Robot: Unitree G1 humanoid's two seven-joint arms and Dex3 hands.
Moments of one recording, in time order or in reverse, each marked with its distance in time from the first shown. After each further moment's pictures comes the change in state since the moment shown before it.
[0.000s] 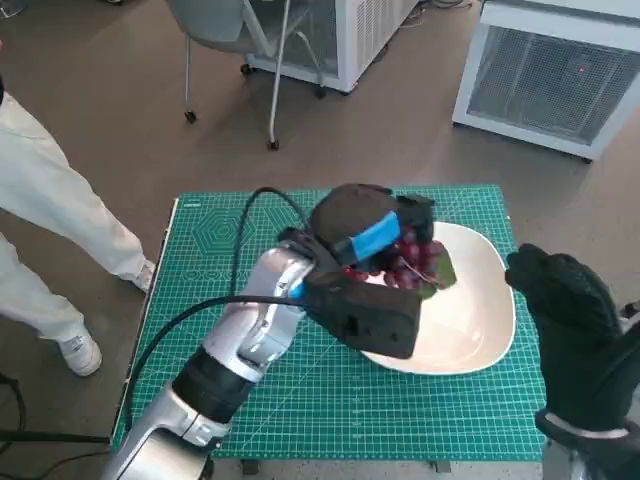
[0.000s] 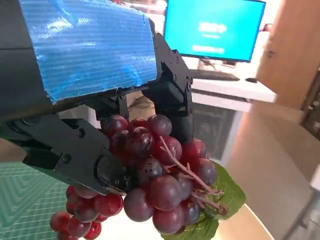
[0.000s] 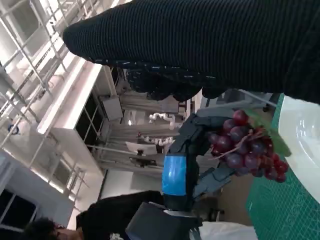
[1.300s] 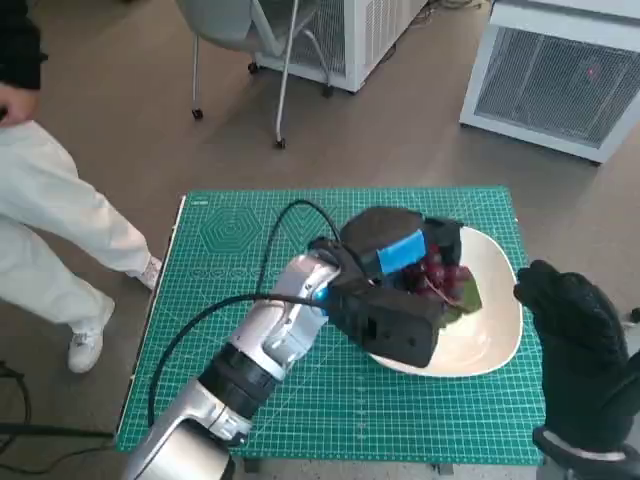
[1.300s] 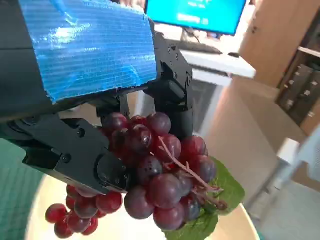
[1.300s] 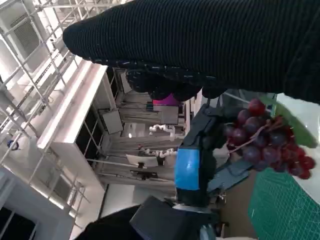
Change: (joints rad) left arm -0.041 -0.091 -0.007 0.216 -0.121 -0.117 -0.021; right arm 0.067 0.045 0.014 -0.020 -0.026 -0.048 -0.041
